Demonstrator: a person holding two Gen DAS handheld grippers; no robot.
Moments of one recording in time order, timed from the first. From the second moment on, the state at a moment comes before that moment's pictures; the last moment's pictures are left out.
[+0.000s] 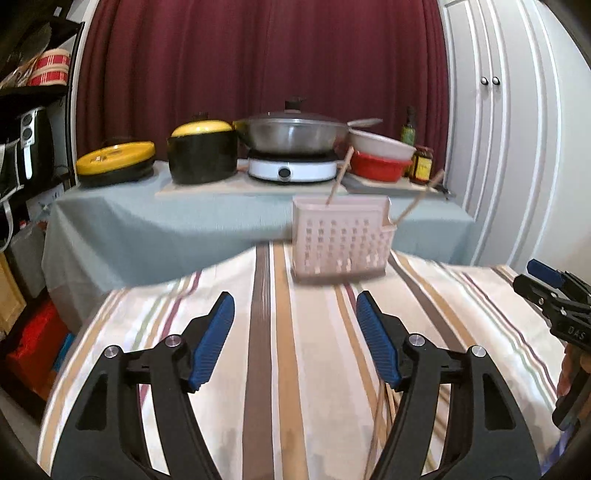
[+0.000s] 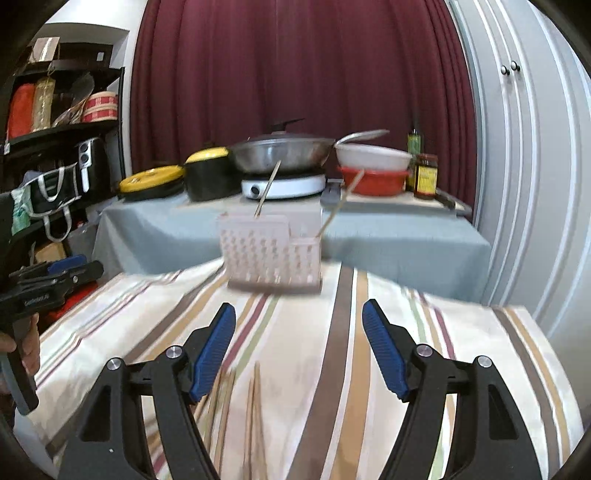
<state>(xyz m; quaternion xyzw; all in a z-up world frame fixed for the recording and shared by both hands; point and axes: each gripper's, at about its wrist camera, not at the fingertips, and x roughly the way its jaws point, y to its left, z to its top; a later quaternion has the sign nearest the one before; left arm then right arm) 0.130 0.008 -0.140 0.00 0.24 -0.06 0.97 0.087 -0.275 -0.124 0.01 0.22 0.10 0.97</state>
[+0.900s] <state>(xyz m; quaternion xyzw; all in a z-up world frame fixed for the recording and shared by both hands) 0.028 0.009 -0.240 0.00 0.32 -0.09 0.94 -0.011 -0.270 -0.246 -0.01 0.33 0.13 0.93</state>
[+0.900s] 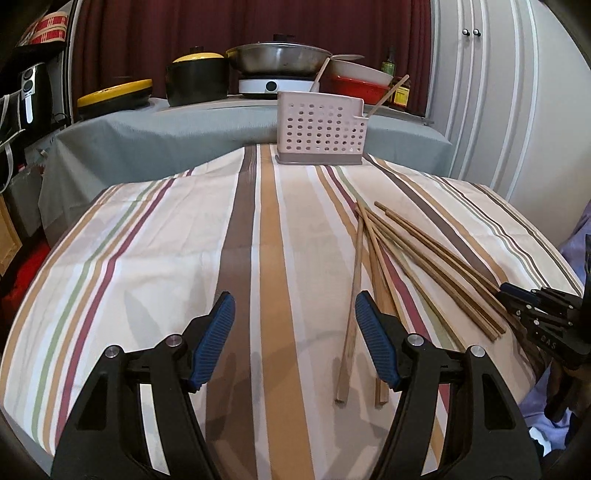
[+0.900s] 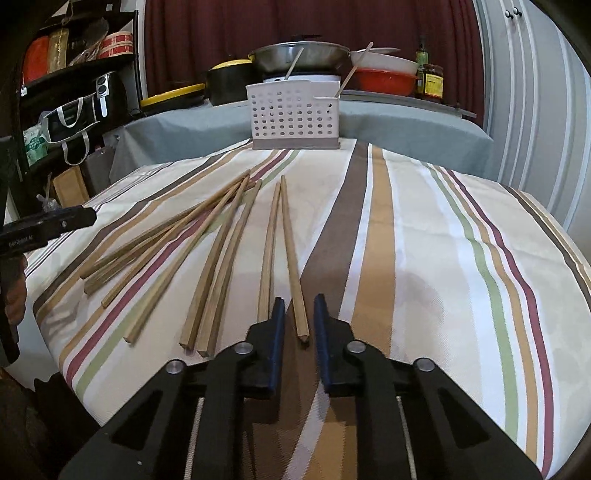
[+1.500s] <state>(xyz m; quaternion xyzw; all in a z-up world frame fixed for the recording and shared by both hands) 0.012 -0.010 -0.268 0.03 0.34 -0.13 0.93 -0.022 -0.271 -0.246 0.00 0.32 0.12 0.94</state>
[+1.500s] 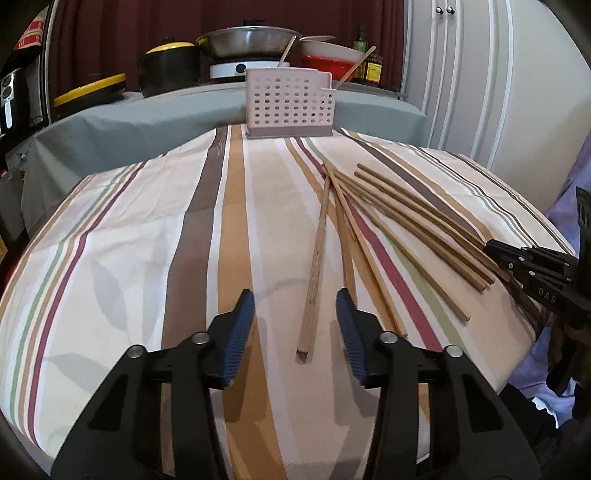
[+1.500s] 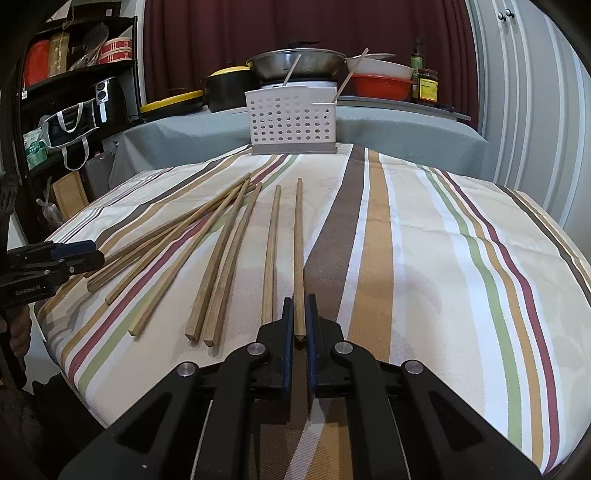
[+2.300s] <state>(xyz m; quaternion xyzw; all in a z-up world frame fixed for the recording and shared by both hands) 0.004 -0.011 -0.262 0.03 0.33 -0.13 0.93 -0.027 -0.273 -0.233 0.00 0.30 0.12 0.95</state>
